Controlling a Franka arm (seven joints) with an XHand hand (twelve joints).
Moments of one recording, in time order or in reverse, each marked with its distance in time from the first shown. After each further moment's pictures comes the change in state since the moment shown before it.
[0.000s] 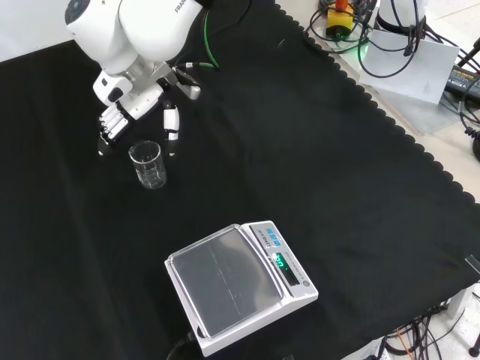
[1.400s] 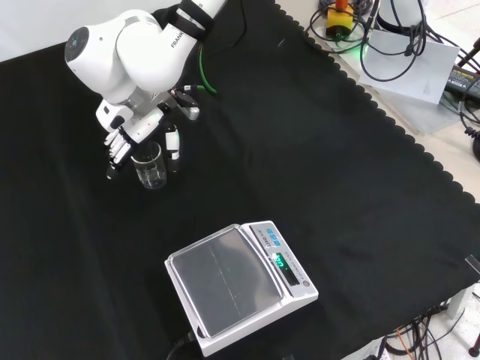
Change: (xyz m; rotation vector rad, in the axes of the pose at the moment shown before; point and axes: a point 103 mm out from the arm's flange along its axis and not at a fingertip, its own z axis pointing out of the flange) arm 0.003 0.027 0.041 0.046 -0.020 0.010
